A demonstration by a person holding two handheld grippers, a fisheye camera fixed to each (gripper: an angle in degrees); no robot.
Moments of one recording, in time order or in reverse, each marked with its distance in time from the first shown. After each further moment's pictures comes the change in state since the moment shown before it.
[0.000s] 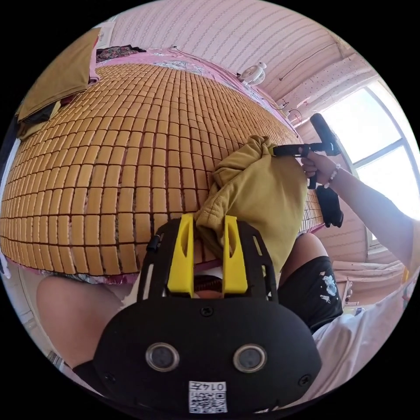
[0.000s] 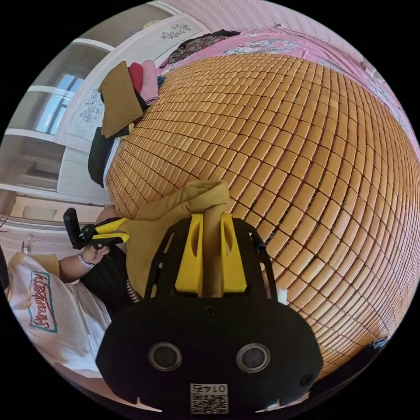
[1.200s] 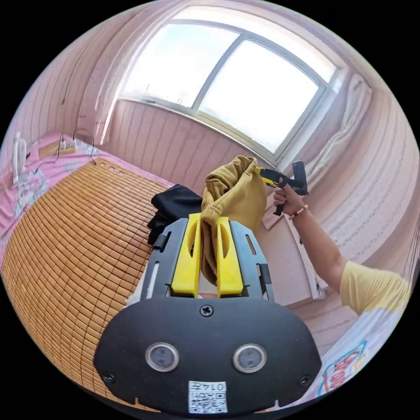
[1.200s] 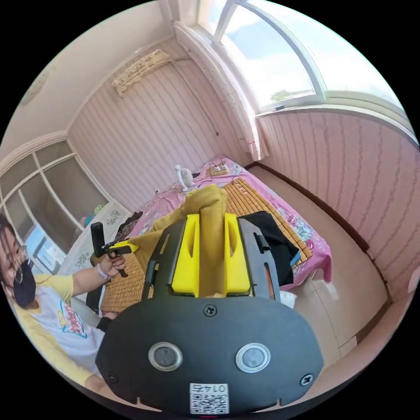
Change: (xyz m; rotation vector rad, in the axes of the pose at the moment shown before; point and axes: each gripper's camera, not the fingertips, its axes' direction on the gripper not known) left arm 0.547 -0.131 0.074 -0.053 0.583 0.935; right arm 0.147 0.656 -0.336 1.066 0.302 0.627
